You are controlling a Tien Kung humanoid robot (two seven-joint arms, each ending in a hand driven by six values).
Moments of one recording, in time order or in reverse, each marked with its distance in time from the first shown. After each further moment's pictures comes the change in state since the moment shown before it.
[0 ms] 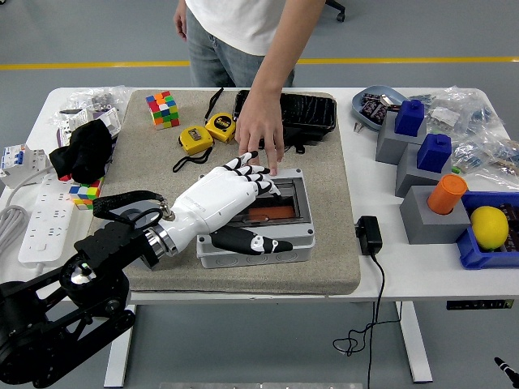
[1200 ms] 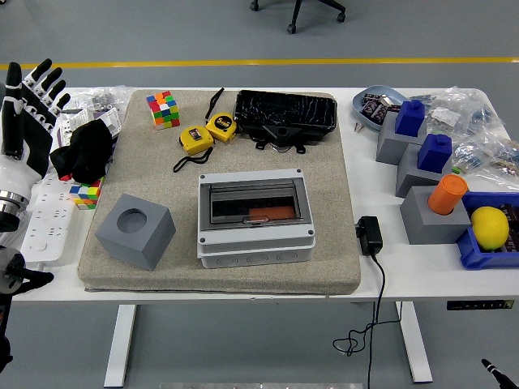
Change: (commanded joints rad) left arm 0.302 -0.179 -0.847 0.121 -1.129 -0.017 -0.125; right arm -0.009 0.028 -0.032 0.008 0.001 -0.011 -0.008
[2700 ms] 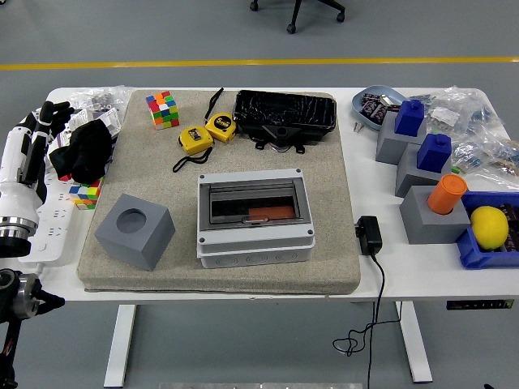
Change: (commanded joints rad) left arm 0.055 -0.040 0.060 -0.005 0.278 0.124 -0.031; right arm -0.073 -0.019 -0.087 0.041 -0.004 -0.086 0.065
